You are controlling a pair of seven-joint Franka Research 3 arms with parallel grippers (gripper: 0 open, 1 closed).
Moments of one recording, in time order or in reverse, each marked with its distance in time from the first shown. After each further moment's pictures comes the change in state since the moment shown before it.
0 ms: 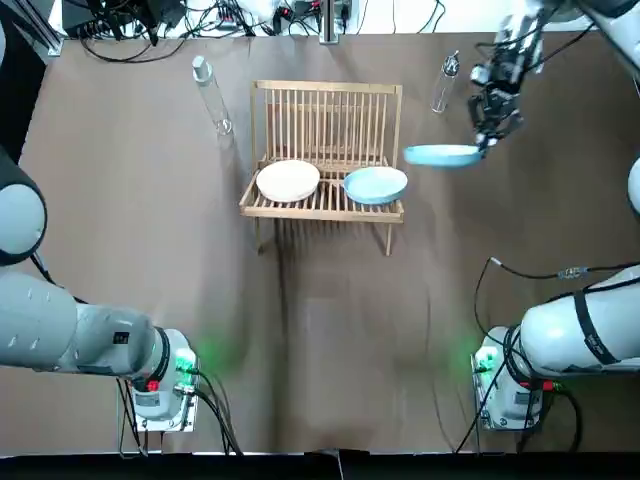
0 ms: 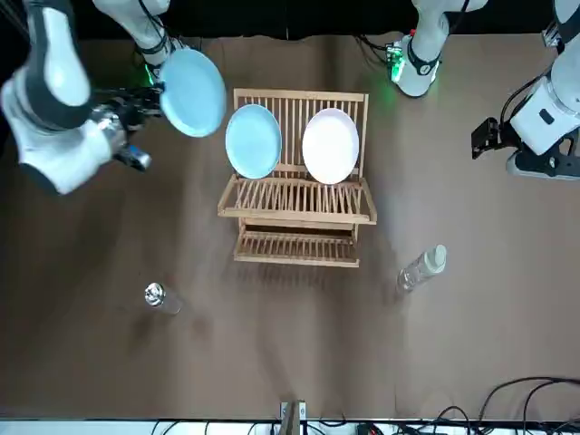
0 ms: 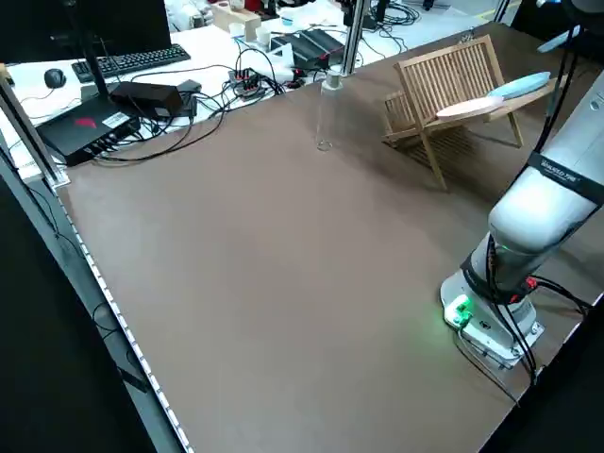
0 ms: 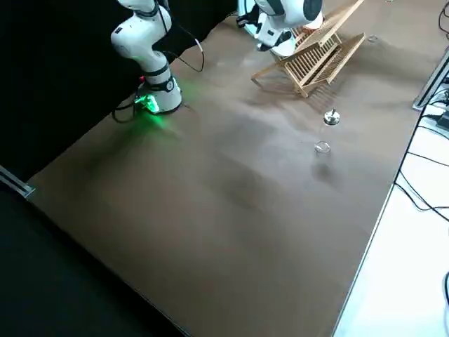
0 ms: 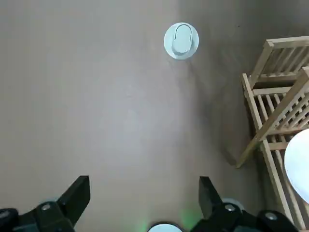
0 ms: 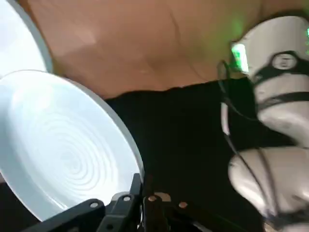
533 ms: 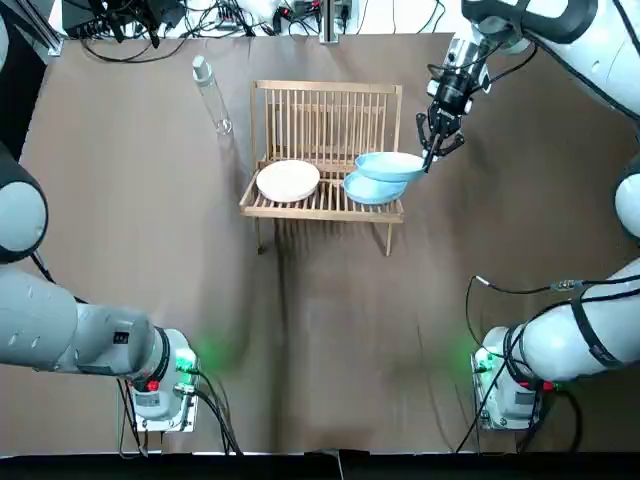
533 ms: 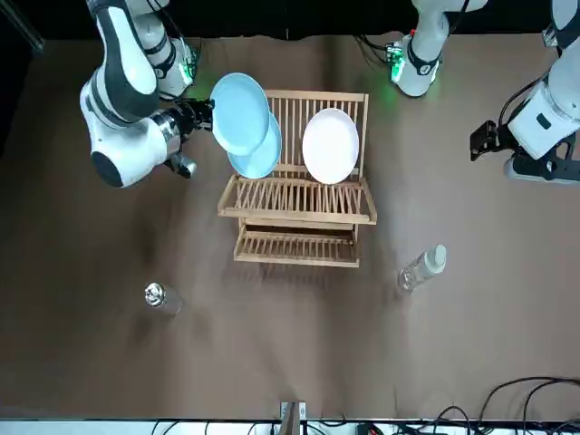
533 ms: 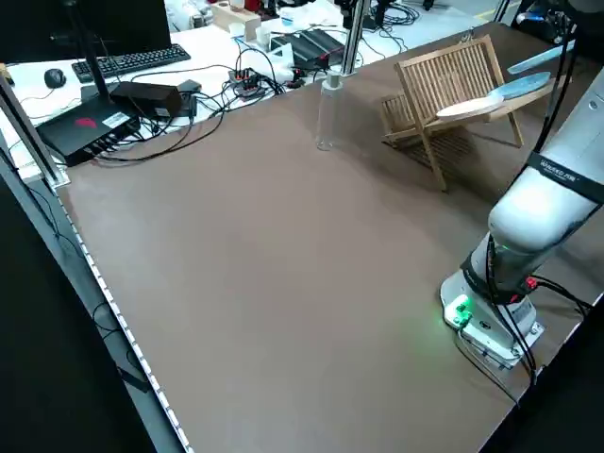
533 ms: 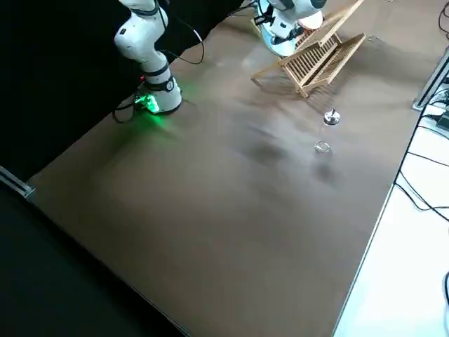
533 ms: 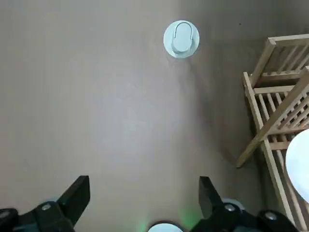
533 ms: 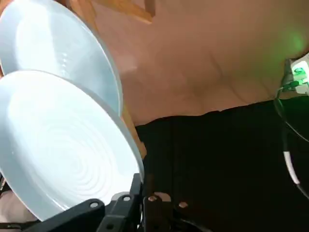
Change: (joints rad) left arm -0.001 0.010 0.000 -0.002 0.000 0.001 0.000; right arm 0.171 0.013 0.001 -0.062 0.093 0.268 0.114
